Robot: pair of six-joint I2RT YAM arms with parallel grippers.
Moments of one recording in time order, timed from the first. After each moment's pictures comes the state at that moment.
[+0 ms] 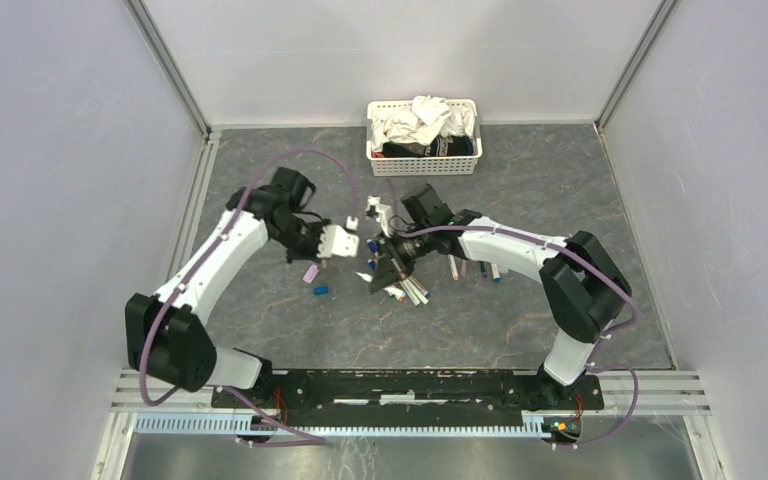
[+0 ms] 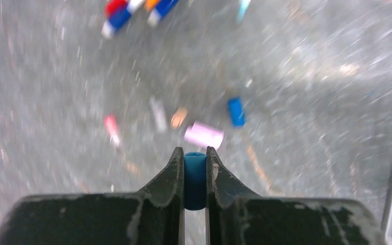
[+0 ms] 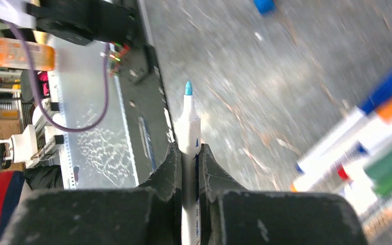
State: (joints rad) left arm -0.41 1.37 1.17 -1.10 0.48 1.38; right arm 0.76 1.77 1.20 -0.22 -0.88 0.18
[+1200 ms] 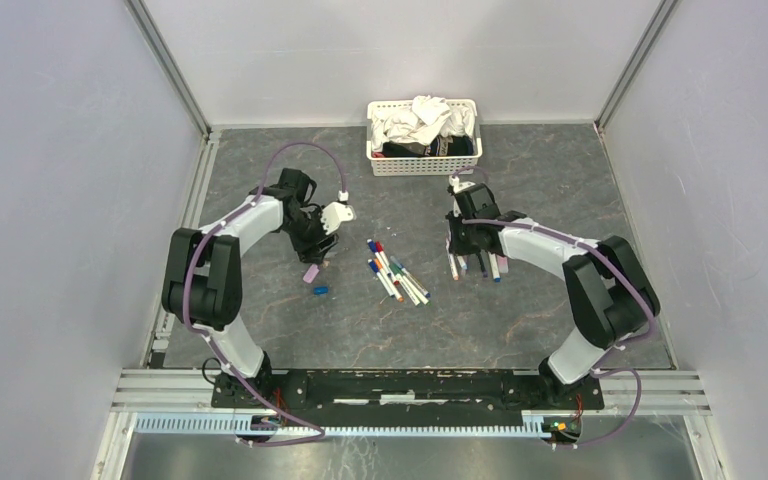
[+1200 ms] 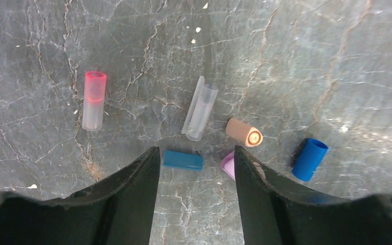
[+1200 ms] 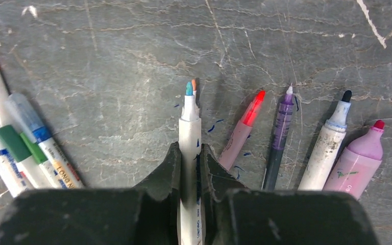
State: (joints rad) left arm -0.21 1.73 1.11 -0.69 0.33 0.96; right arm 0.48 1.63 0.95 -0.27 0.03 0.25
